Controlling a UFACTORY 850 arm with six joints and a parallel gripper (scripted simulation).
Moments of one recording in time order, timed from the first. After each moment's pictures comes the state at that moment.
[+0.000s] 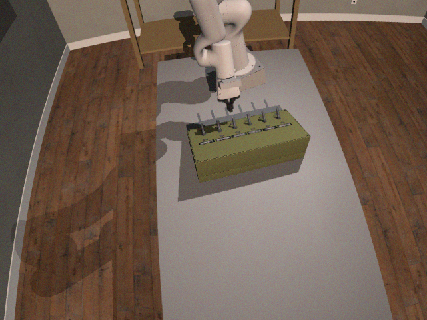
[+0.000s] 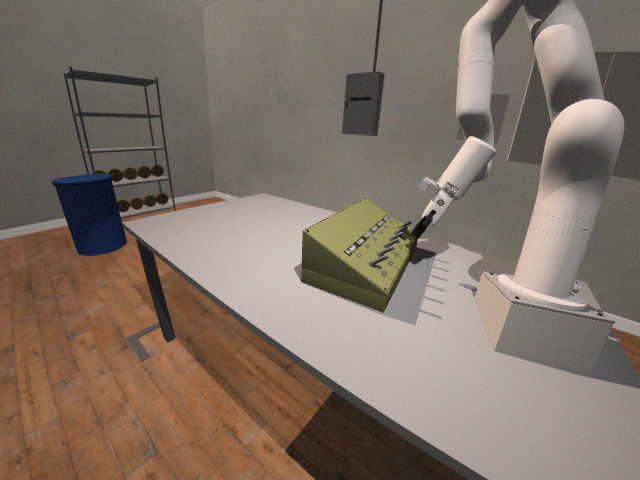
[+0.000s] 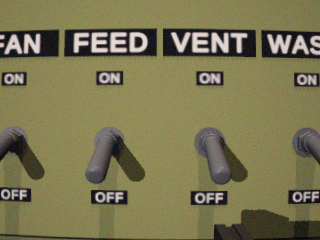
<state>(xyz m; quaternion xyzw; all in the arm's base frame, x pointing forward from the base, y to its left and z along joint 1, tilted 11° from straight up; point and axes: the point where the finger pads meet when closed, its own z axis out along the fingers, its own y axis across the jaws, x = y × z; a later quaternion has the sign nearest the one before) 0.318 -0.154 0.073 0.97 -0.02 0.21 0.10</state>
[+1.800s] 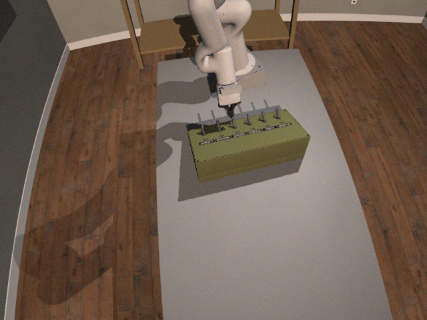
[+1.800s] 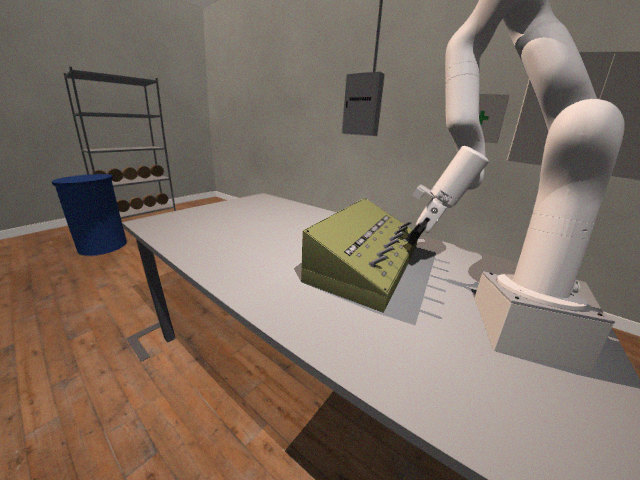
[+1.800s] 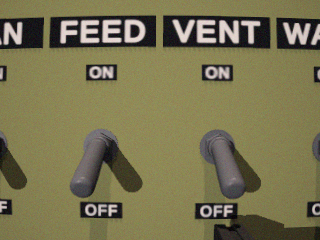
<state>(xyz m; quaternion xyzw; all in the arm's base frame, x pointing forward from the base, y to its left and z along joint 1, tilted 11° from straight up) 0.330 -0.159 0.047 0.97 -0.02 0.21 0.10</state>
